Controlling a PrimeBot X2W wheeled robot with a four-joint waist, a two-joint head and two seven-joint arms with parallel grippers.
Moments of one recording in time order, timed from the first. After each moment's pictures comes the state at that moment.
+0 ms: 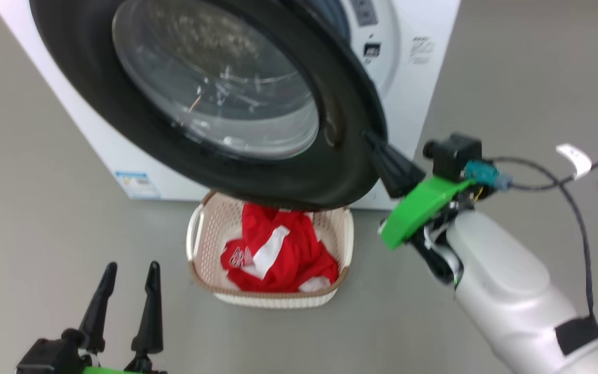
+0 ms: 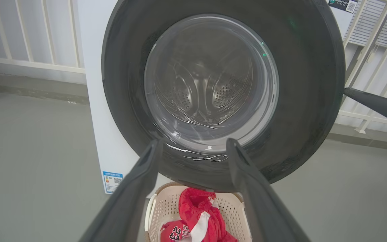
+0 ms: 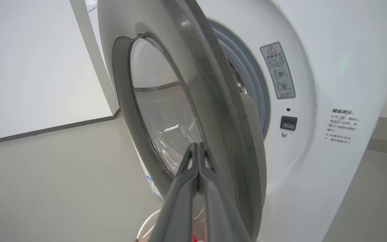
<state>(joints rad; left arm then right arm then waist) -0.01 0.04 0.03 0.08 -0.28 -0.12 -0.25 -0.72 -0.06 0.51 0.72 0.58 0.13 -0.26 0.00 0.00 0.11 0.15</state>
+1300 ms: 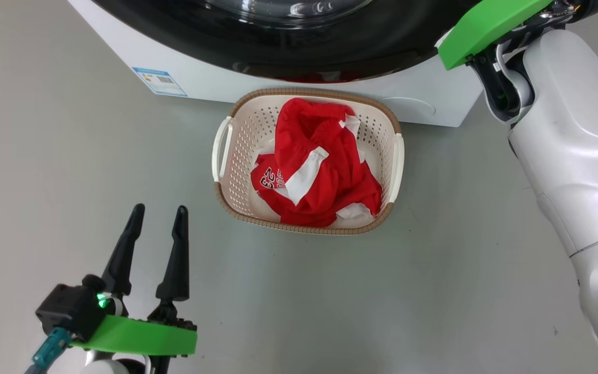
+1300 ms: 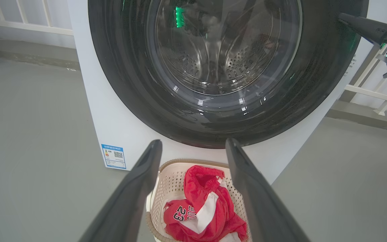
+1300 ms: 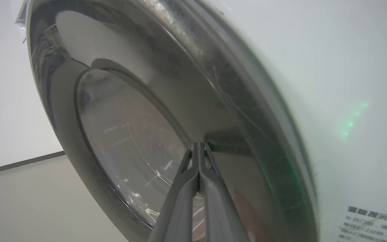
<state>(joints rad) -0.19 0.04 -0.07 0.10 -0.34 -0.11 -0.25 -1.19 -0.10 0.35 0.91 0.54 0.14 -0.26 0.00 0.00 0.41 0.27</state>
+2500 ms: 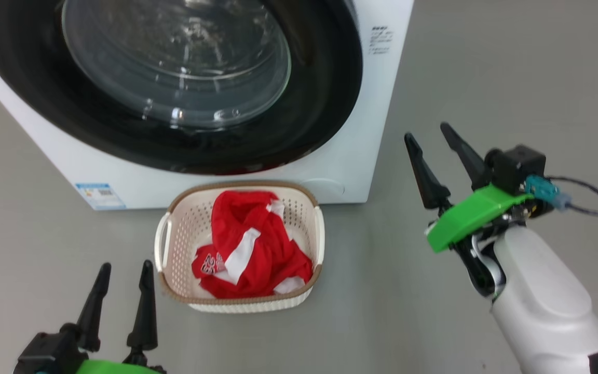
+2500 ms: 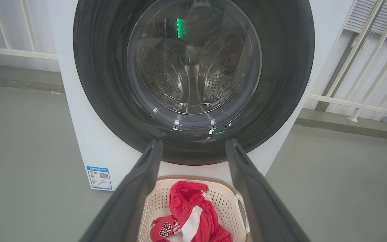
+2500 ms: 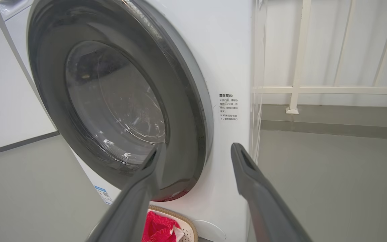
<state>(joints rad) -0.07 0.04 0.04 0.16 -0.28 -0.11 -0.25 -0.63 -0.09 0.27 0.66 0.46 0.13 -0.26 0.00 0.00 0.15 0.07</state>
